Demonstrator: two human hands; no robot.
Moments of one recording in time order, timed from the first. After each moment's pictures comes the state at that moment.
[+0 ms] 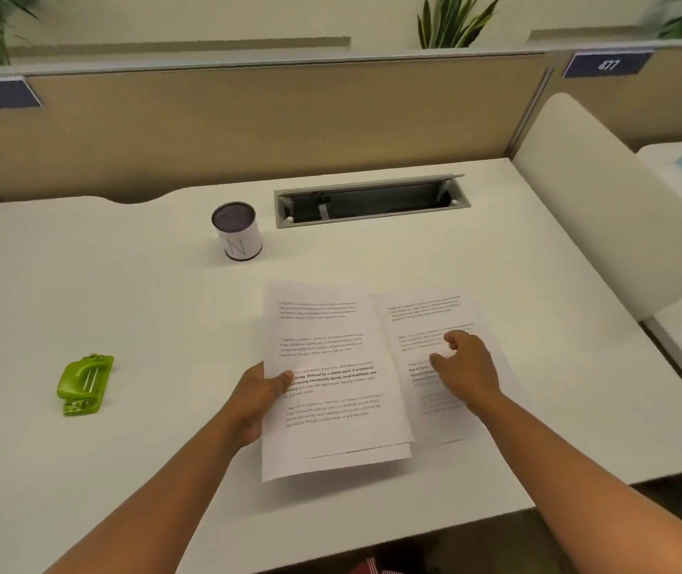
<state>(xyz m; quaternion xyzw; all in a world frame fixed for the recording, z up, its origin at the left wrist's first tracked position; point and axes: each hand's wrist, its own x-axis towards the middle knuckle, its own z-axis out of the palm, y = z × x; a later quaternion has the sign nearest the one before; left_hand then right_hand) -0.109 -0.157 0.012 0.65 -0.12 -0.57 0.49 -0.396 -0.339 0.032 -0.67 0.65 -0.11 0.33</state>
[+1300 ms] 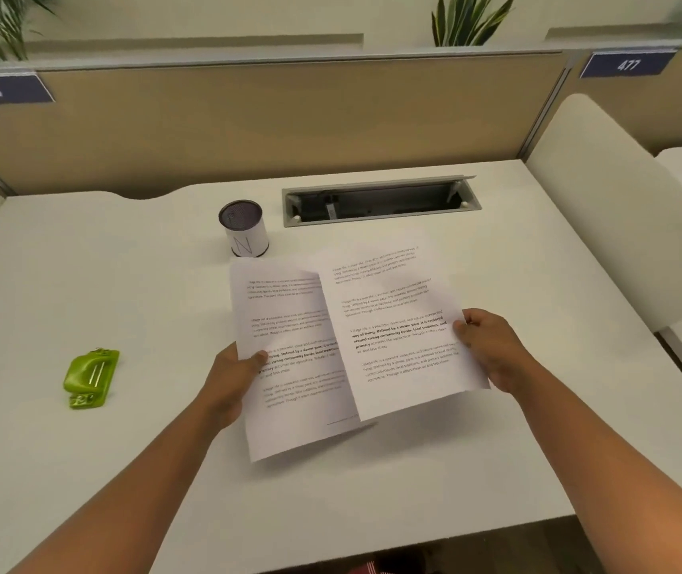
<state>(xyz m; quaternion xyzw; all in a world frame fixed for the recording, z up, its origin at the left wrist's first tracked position) -0.076 -0.160 0.030 0.68 -0.12 -0.48 0.54 -0.404 -0.387 0.061 -0.55 0.58 -0.19 0.57</state>
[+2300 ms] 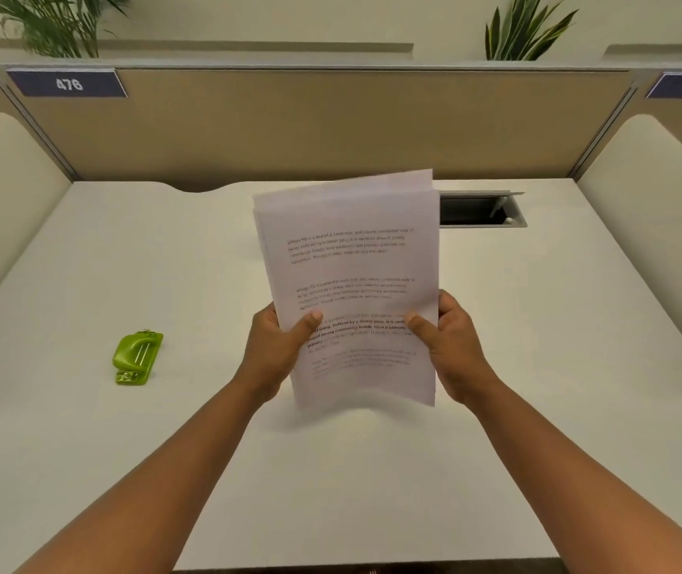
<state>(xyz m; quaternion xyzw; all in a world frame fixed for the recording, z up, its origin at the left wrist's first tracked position) -0.088 -0.171 0.094 0.62 -0.26 -0.37 0.64 -0.295 -0.315 0.110 -0.57 0.35 -0.29 0.68</state>
